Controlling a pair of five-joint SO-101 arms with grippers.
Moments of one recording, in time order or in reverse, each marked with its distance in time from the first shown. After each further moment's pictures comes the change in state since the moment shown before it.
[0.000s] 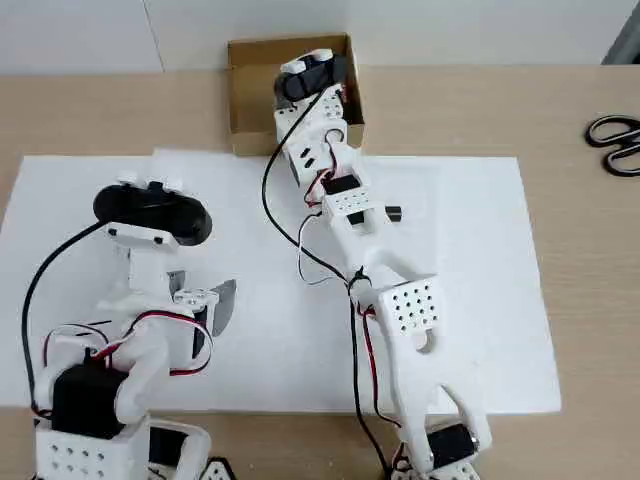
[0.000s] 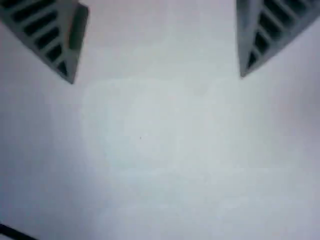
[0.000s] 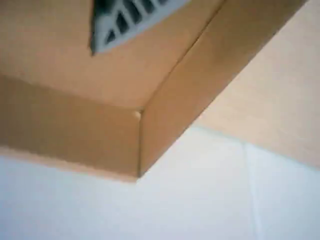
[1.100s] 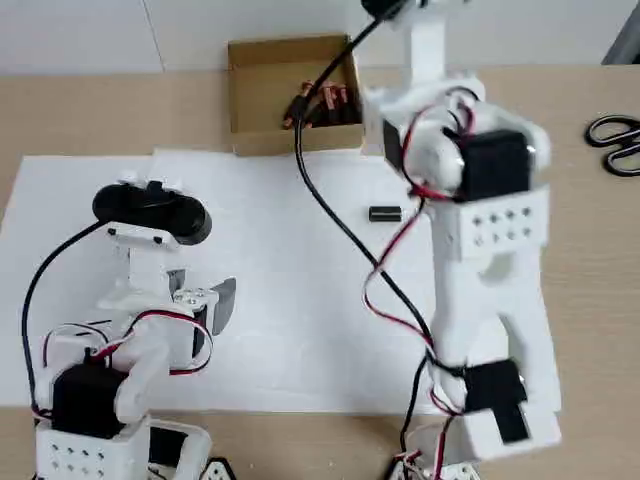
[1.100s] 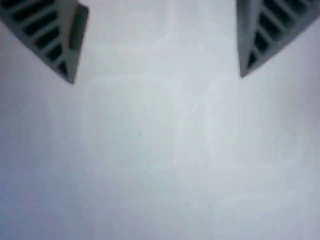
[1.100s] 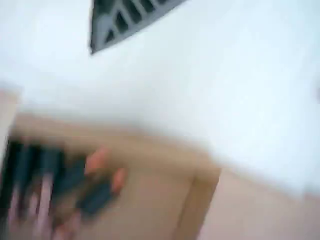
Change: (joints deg) left arm 0.0 0.0 0.1 -0.5 0.0; right arm 6.8 -64.9 -1.1 98.8 0.0
